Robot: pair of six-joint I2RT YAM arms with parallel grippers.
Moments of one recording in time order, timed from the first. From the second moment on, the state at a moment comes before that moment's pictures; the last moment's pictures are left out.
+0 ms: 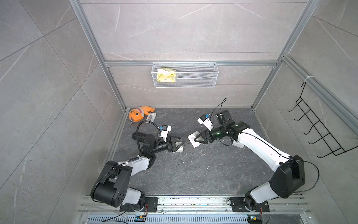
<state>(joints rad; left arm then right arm) -0.36 1.46 0.49 0.97 0.94 -0.67 0.47 1.52 1.33 -0.66 -0.81 0.04</state>
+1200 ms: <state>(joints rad) -0.51 1.51 0.59 1.25 1.02 -0.81 0.44 1.47 1.24 -0.43 -1.08 0.16</state>
